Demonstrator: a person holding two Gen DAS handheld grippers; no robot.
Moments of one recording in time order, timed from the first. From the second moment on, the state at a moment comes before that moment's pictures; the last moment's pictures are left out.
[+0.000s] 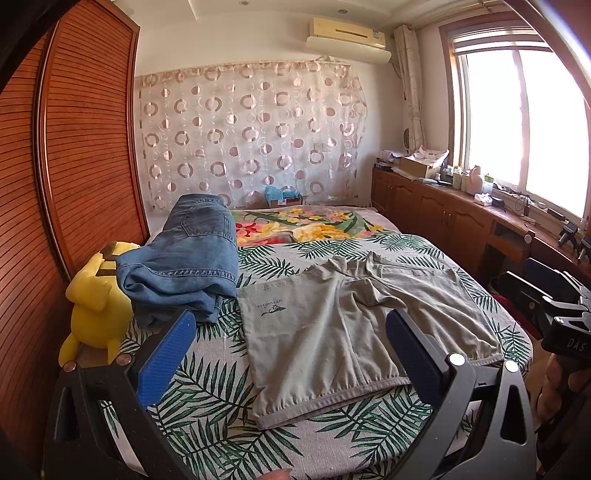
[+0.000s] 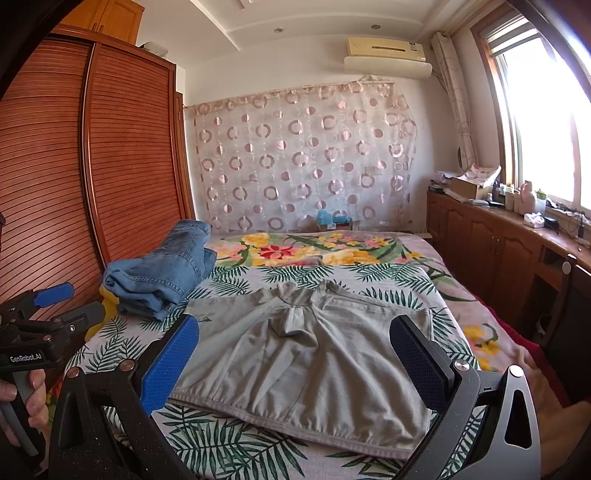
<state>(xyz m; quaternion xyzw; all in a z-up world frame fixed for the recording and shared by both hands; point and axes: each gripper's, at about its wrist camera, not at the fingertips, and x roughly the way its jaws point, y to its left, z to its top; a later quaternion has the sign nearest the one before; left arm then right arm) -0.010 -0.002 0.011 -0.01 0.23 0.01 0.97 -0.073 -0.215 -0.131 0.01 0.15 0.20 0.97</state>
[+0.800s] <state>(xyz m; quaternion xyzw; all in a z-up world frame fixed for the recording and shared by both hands) -0.013 -0.002 0.013 0.00 0.22 0.01 0.97 -0.071 -0.214 -0.132 0.01 0.15 0.19 0.97</state>
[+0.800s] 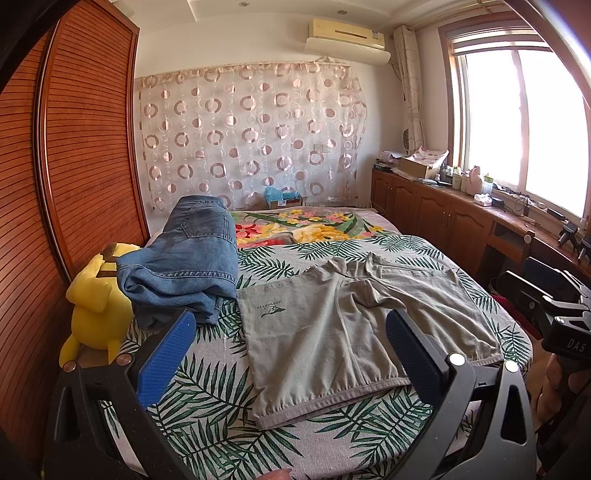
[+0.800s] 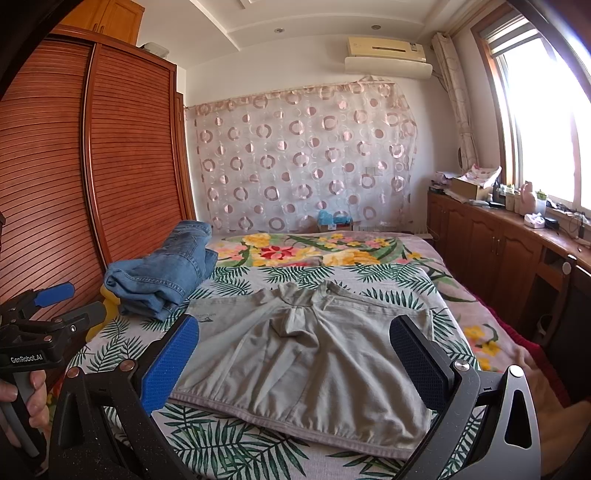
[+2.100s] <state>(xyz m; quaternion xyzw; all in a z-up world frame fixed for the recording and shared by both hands) 0.012 0.024 -0.028 -0.02 0.28 0.03 0.96 -0.054 -0.219 -0.146 0.00 0.19 0.19 0.96</state>
